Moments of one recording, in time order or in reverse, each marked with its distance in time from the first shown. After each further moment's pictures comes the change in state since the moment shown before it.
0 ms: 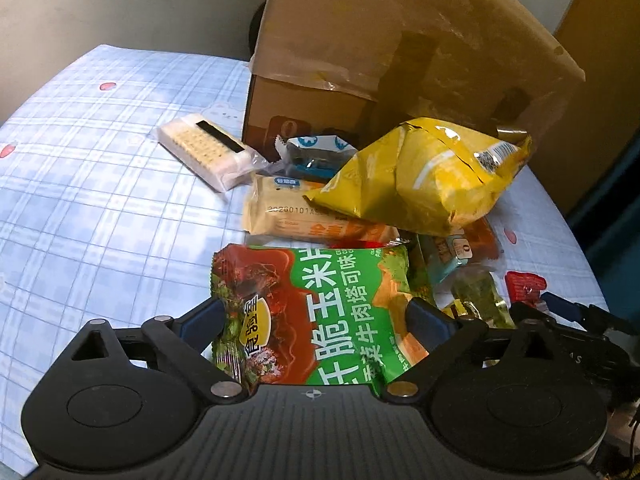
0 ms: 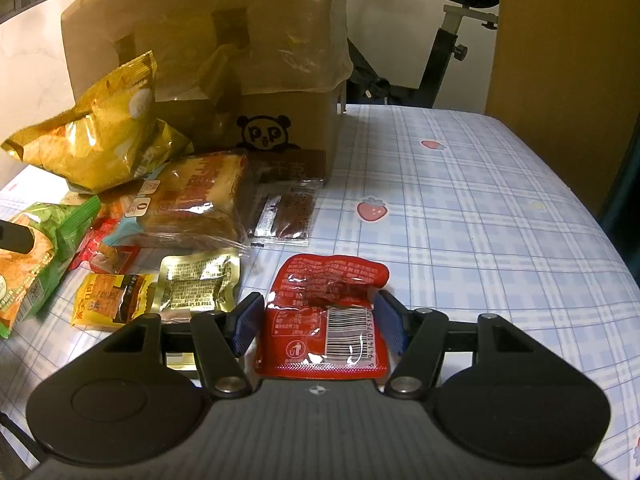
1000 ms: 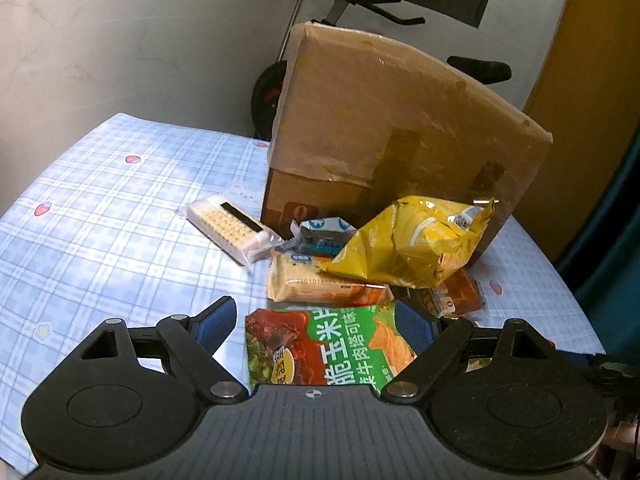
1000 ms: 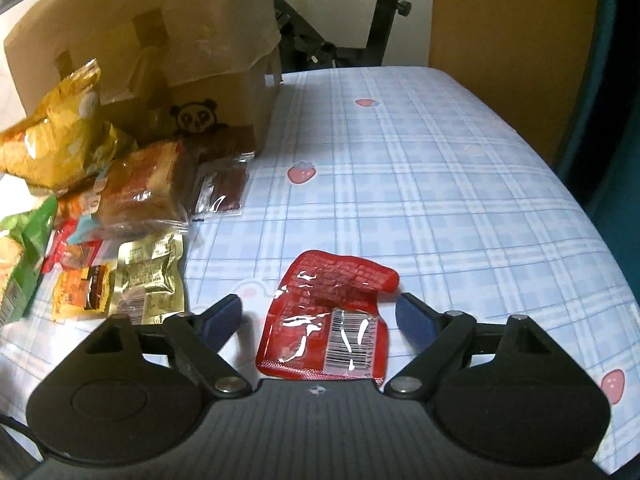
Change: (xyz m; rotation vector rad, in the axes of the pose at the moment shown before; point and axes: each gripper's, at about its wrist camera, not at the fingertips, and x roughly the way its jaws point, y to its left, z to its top) left arm -0.058 0.003 0.002 0.030 -0.203 0.016; right arm -0.018 -0.026 -0.004 0.101 0.097 -0.093
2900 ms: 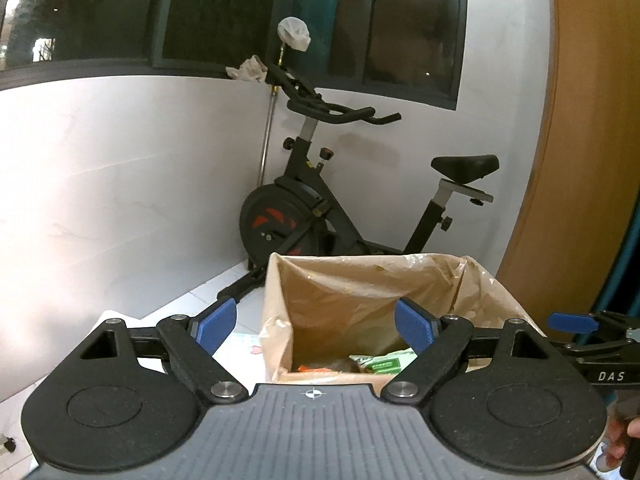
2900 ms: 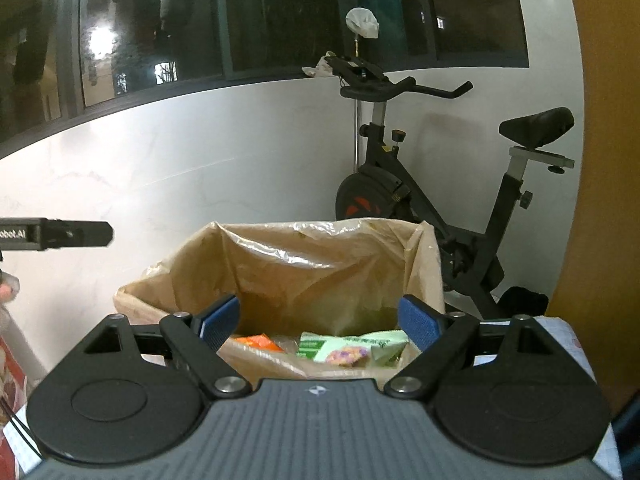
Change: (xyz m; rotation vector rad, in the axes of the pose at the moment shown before) left arm -0.020 -0.039 0.201 0.163 -0.259 0.029; right arm -0.059 0.077 0.225 -0.108 -0.368 0.295
